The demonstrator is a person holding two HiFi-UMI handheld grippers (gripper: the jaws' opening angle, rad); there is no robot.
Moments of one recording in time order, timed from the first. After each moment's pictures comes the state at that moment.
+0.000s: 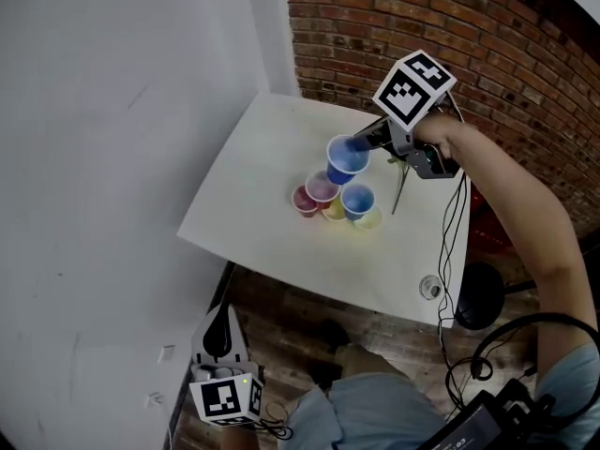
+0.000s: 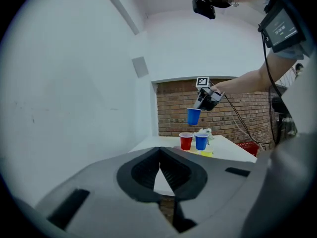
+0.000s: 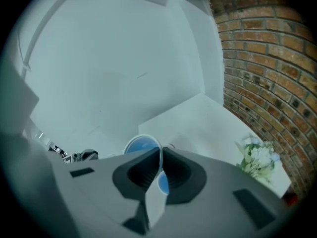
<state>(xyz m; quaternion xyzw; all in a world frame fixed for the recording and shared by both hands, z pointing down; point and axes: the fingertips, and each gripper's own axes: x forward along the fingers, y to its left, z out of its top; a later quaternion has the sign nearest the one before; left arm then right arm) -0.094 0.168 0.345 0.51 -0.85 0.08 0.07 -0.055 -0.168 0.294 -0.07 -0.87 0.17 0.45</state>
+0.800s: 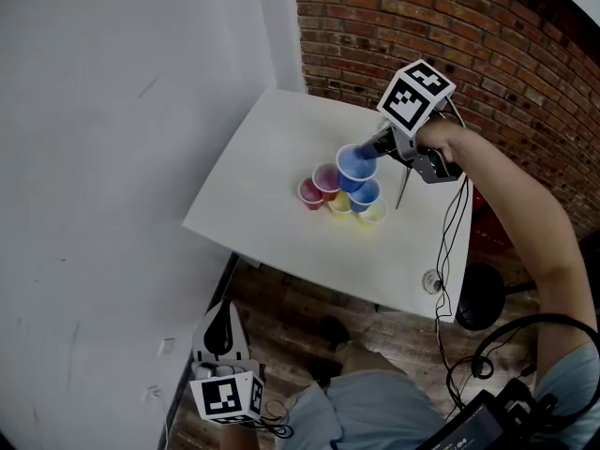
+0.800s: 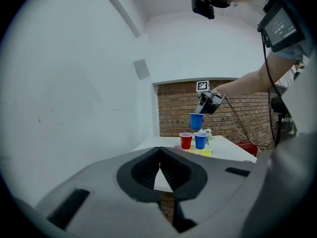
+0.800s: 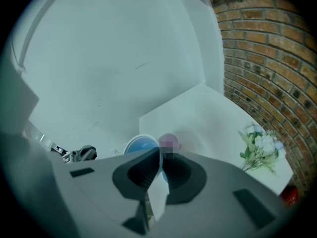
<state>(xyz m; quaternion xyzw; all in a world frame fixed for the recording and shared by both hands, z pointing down) -0.087 0.187 0.340 0.51 -0.86 0.08 0.07 -0.039 -0.152 0.317 -0.07 -0.85 0.19 0.49</state>
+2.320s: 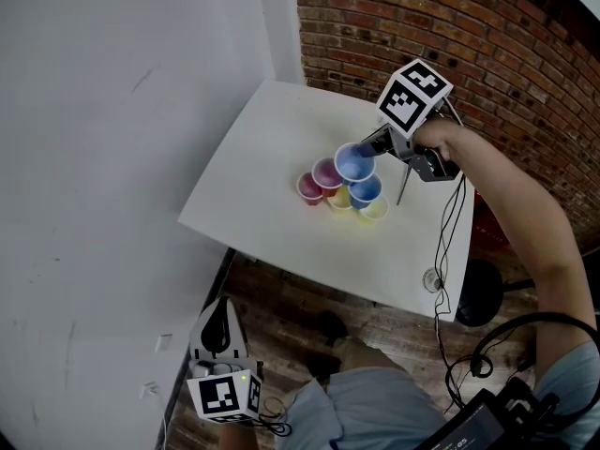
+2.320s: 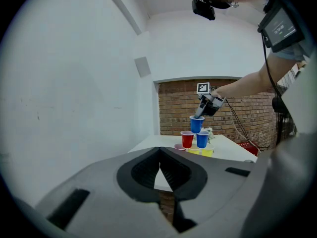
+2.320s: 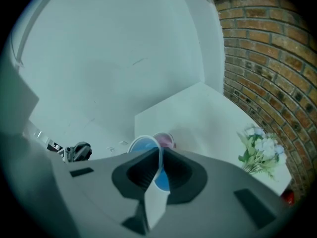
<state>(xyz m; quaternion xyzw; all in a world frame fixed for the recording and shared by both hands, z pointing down) -0.094 0.184 0.350 0.51 -0.86 0.08 0.08 -0.047 -0.160 0.339 -0.06 -0.85 0.17 0.50</state>
